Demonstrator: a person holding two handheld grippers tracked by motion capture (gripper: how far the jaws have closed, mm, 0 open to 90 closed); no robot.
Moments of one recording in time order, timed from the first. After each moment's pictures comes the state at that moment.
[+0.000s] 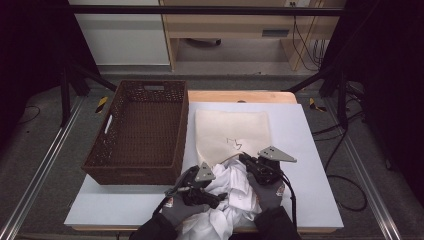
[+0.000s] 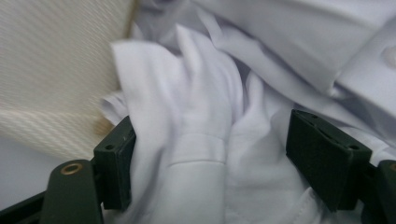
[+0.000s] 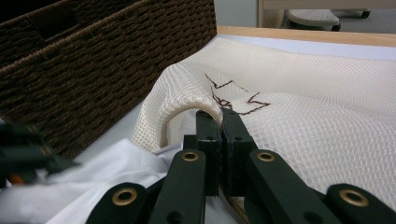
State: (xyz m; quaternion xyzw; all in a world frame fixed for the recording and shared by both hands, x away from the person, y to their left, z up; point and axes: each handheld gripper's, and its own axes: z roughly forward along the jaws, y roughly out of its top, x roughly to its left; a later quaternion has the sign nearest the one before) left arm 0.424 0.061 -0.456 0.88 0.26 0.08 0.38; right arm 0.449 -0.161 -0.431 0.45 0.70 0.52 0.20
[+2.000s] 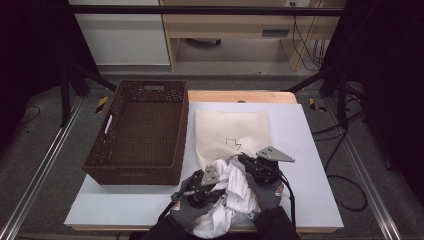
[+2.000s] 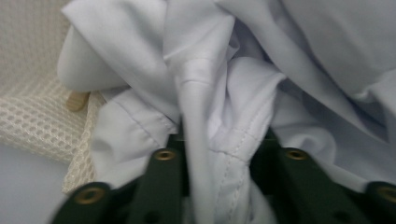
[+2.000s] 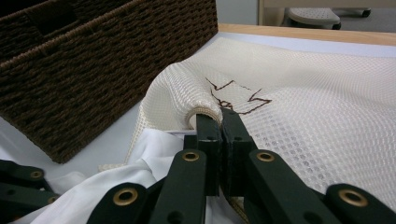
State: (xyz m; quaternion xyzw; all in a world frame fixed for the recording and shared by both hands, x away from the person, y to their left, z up) left arm 0.421 0.057 -0.457 0.87 0.27 0.11 0.40; right arm 0.449 -0.158 -0.431 0.45 0.71 0.51 0.20
